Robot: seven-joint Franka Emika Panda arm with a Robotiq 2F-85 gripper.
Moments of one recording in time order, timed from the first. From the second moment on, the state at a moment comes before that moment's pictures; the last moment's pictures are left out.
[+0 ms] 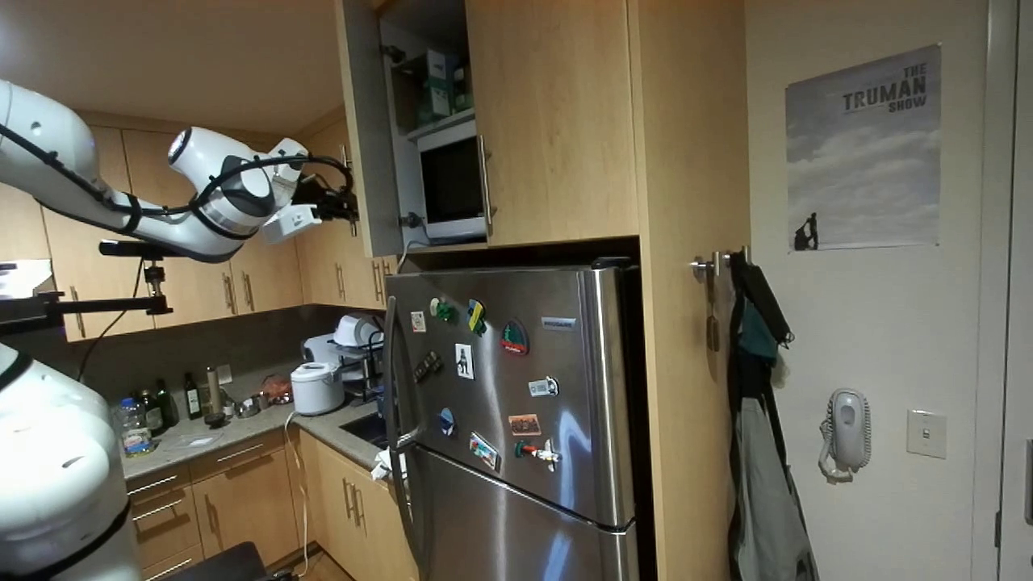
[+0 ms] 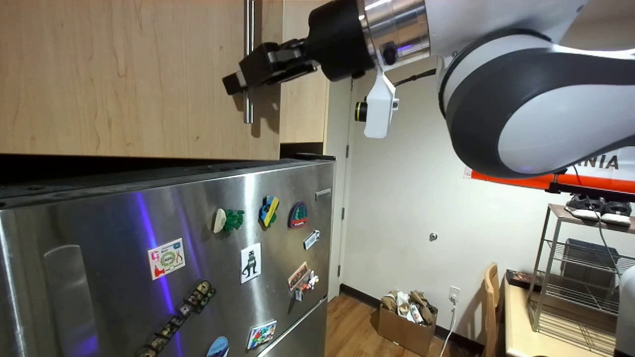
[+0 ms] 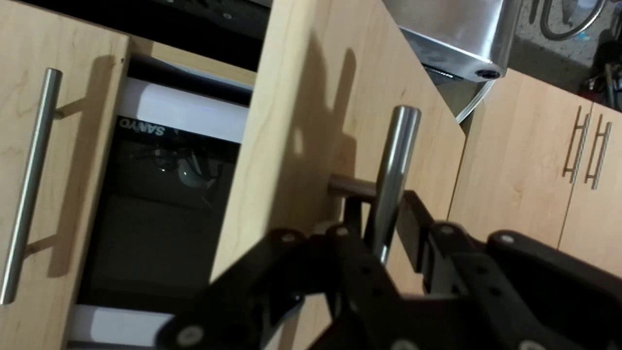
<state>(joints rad) 0.05 -0.63 0.43 -2.45 -0.30 3.13 0.28</state>
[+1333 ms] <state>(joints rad) 0.11 -0.65 0.43 -2.45 -0.32 3.03 0.11</state>
